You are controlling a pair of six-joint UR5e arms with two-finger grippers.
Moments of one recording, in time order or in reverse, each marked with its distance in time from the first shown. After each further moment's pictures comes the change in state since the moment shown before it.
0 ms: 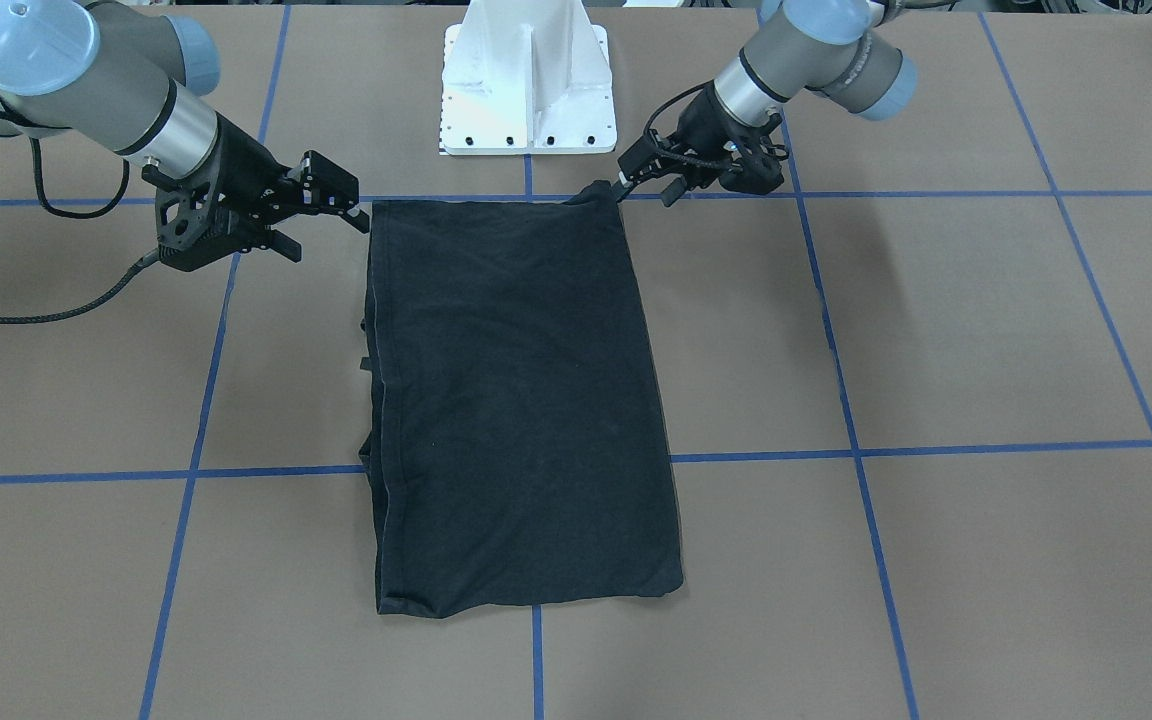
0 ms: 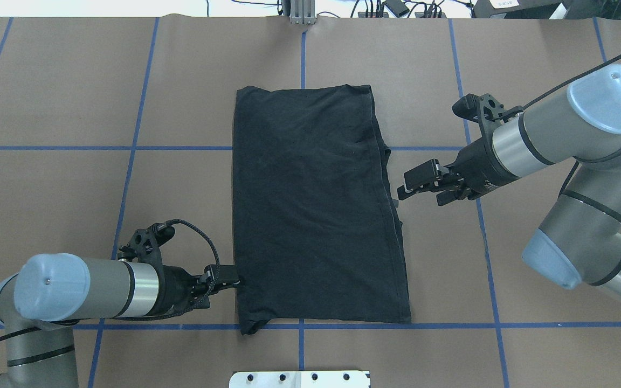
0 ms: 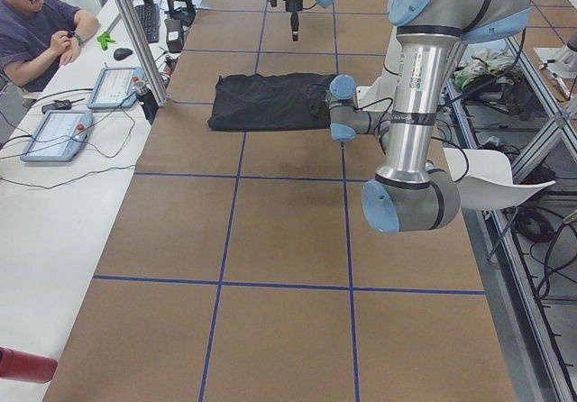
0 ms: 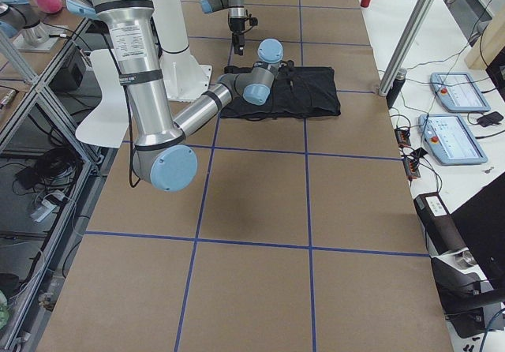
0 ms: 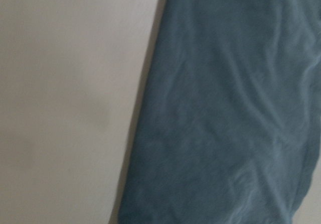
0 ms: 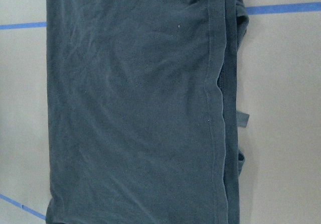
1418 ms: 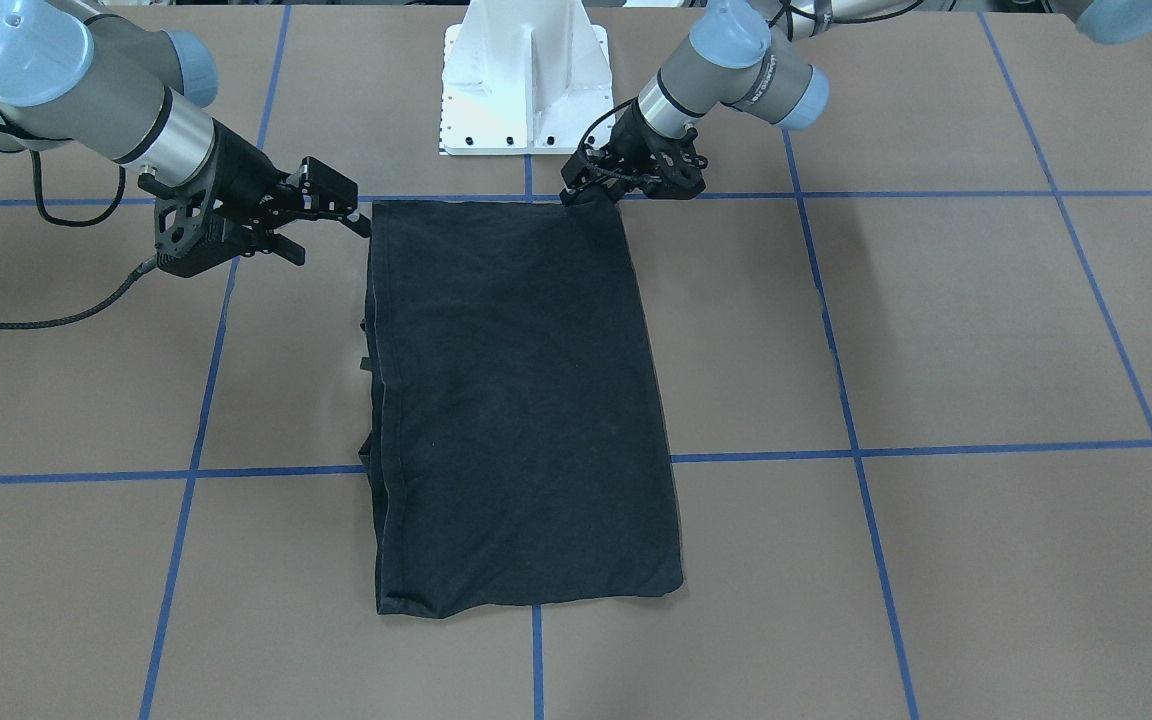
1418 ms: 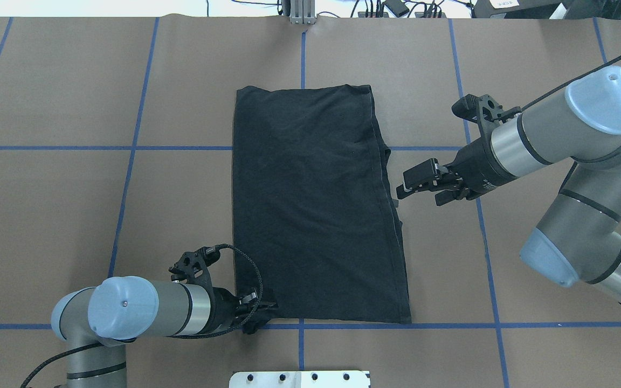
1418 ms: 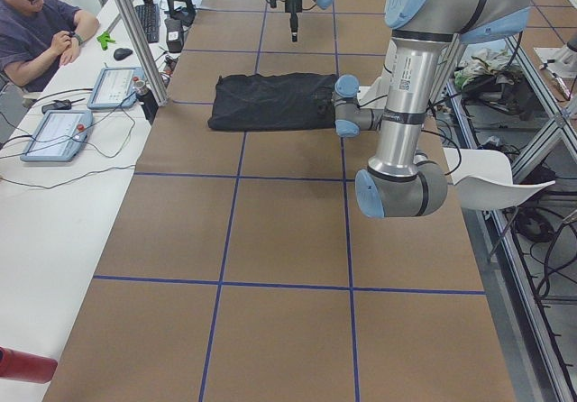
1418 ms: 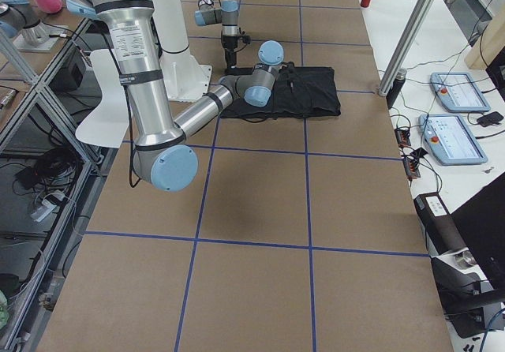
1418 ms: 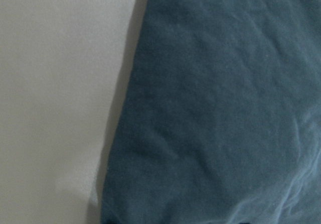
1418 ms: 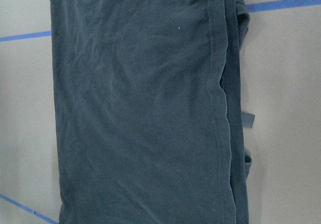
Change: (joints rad) left arm 0.069 -0.135 0.129 0.040 0.041 -0.004; right arm 0.000 0.004 -0.017 0.018 0.003 0.012
